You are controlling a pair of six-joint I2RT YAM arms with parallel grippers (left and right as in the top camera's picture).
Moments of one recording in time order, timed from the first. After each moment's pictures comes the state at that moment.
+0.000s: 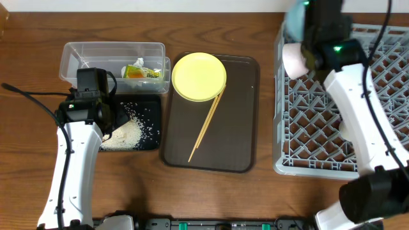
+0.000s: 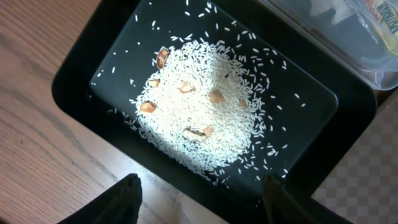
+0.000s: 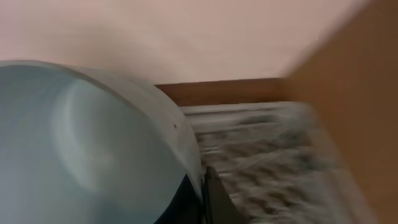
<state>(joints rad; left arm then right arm) 0.10 1.35 1.10 -1.00 -0.16 -0.52 0.18 1.74 1.69 -0.57 0.74 0.03</state>
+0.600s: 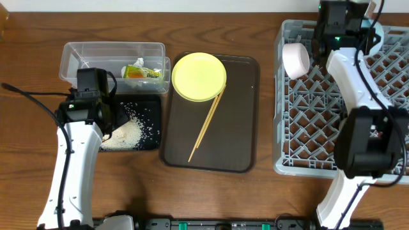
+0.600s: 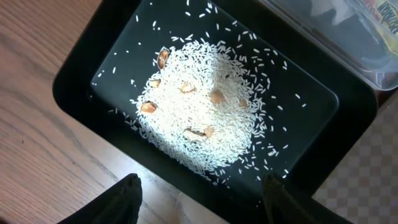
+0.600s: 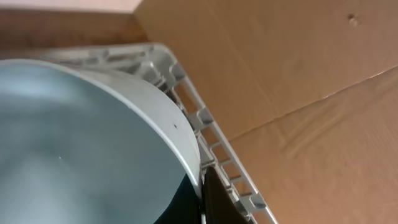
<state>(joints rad) 0.10 1.35 1.10 -1.00 -0.17 -0.52 0.01 2.08 1.69 -0.41 1.20 -0.07</state>
